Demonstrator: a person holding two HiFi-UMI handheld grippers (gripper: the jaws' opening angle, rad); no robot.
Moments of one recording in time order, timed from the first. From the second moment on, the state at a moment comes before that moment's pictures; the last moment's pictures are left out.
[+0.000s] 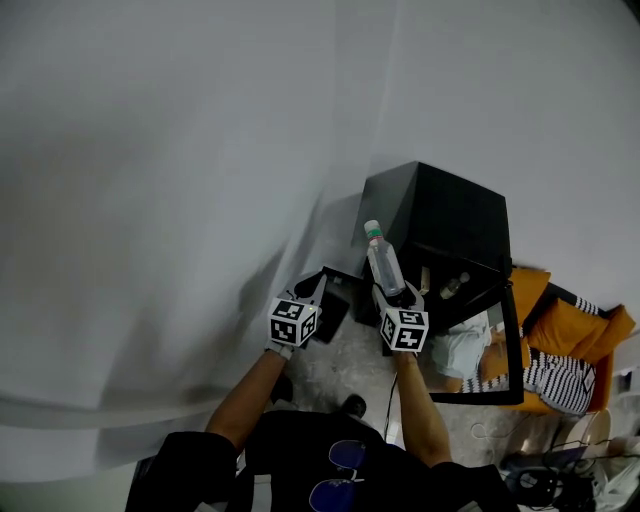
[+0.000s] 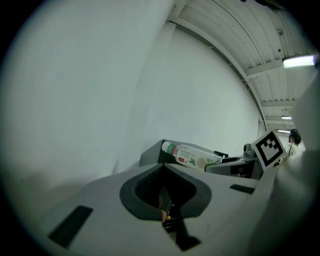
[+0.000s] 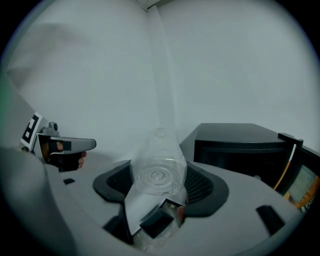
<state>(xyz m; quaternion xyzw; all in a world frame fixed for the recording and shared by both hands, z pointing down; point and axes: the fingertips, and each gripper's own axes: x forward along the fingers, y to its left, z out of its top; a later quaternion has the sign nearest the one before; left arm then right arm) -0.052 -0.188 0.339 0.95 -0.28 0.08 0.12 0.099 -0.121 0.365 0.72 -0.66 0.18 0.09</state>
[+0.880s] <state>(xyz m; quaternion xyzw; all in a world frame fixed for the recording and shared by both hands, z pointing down) -0.055 -0.203 0.436 0.93 -0.29 0.15 0.16 0.084 -0.140 0.472 0.69 -0.68 0.24 0.14</state>
